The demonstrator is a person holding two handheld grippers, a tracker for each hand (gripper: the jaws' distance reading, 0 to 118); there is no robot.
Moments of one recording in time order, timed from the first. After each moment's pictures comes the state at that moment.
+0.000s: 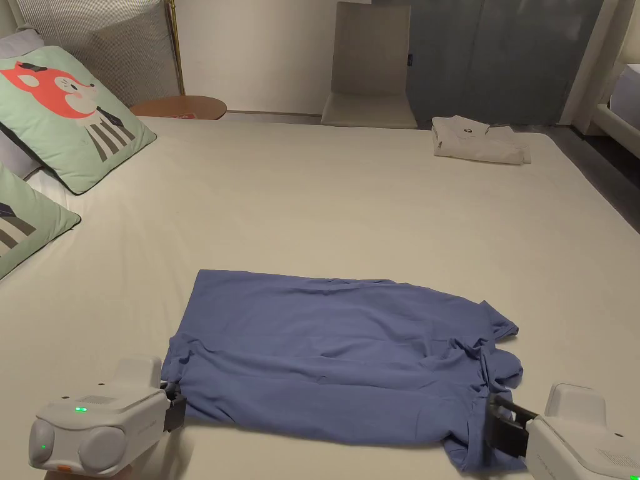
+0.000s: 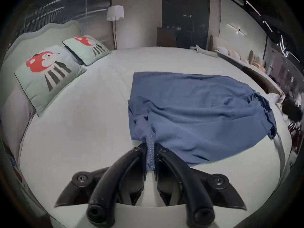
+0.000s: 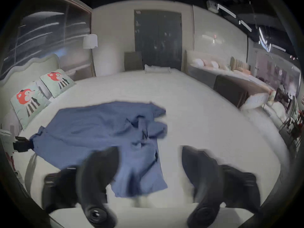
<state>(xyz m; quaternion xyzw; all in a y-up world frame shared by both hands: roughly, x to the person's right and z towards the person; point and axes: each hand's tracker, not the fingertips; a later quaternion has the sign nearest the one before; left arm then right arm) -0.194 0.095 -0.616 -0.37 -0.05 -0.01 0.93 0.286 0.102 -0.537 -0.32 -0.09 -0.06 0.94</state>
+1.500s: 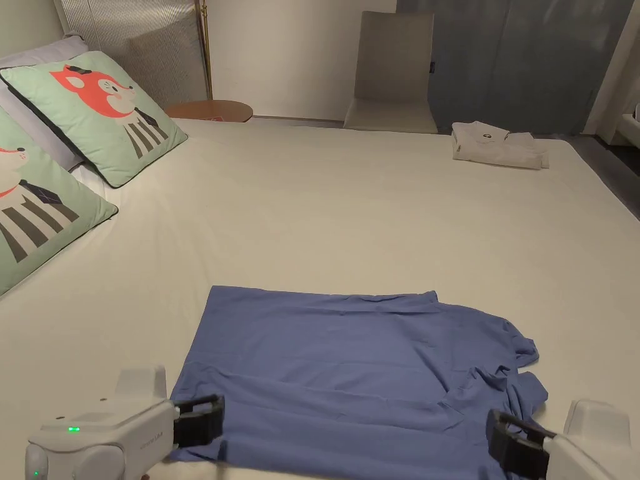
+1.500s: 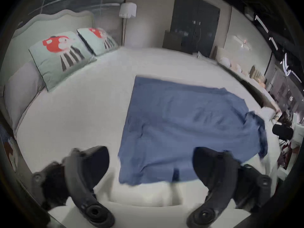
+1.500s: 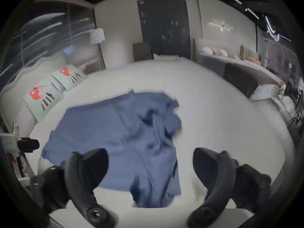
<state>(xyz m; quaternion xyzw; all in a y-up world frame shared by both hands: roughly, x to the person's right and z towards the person) -0.193 0.129 -0.524 -0.32 -0.04 0.07 0.94 0.273 0.140 -0.467 -0.27 -0.03 -0.08 0.96</state>
